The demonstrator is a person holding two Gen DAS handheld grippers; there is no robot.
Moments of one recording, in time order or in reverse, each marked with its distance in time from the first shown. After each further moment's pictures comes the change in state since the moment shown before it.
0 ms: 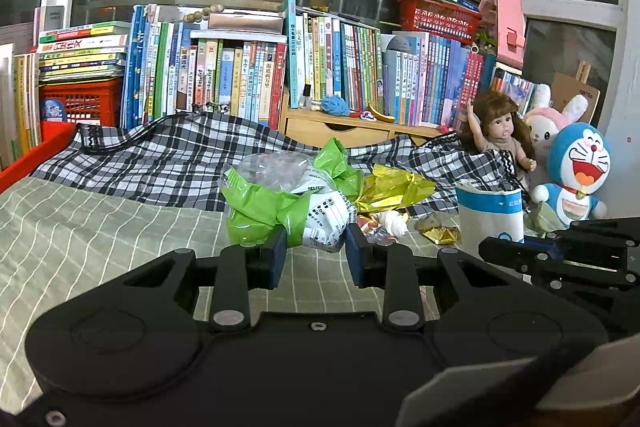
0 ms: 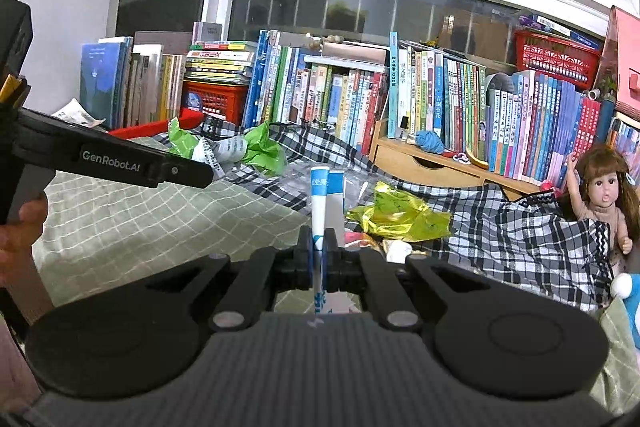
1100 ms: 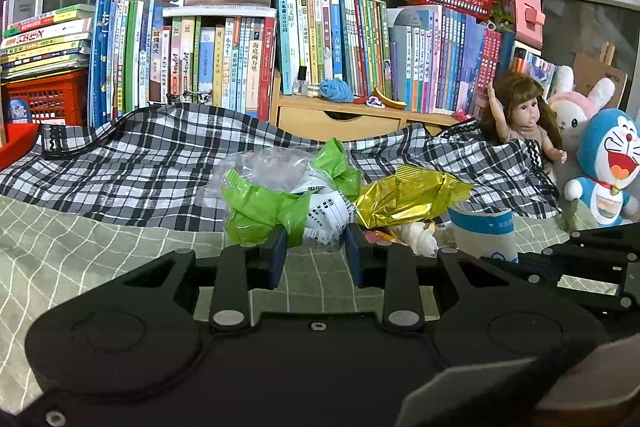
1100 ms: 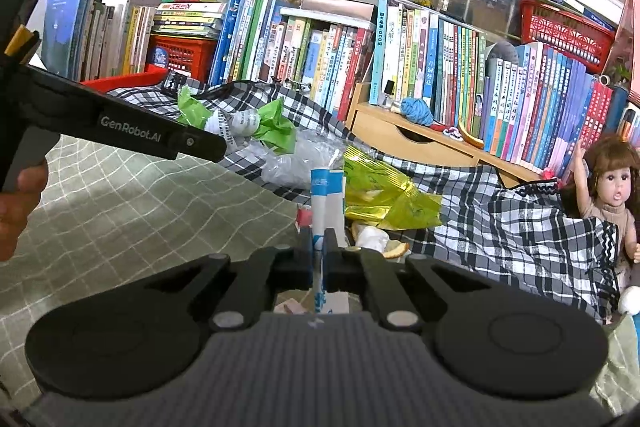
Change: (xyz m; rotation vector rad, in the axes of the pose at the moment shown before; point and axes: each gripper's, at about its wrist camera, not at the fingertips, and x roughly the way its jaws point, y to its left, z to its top) left arm 0.119 -0.002 0.010 0.034 0.029 -0.003; right arm 0.087 -0.026 -0.015 -0.045 0.087 -0.058
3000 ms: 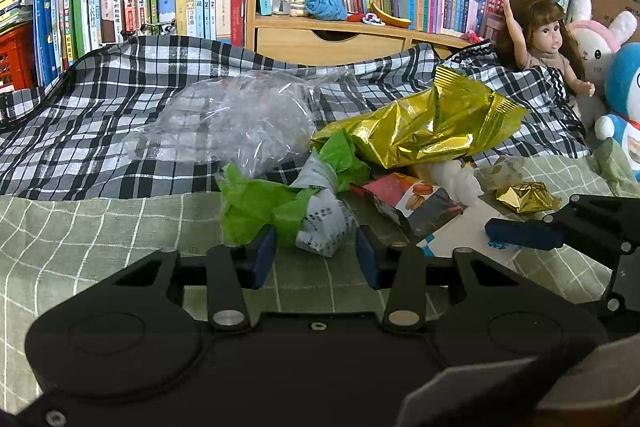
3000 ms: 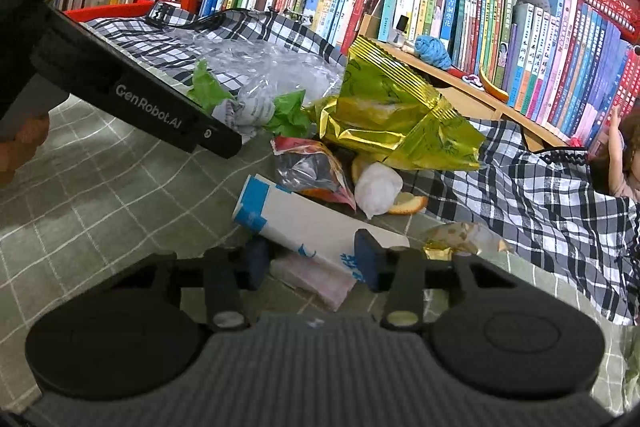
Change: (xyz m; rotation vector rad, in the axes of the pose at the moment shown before) left arm 0.110 -0.002 -0.016 0.065 0.195 -0.032; right arm 0.080 -0.012 -0.035 -0.079 0.119 -0.005
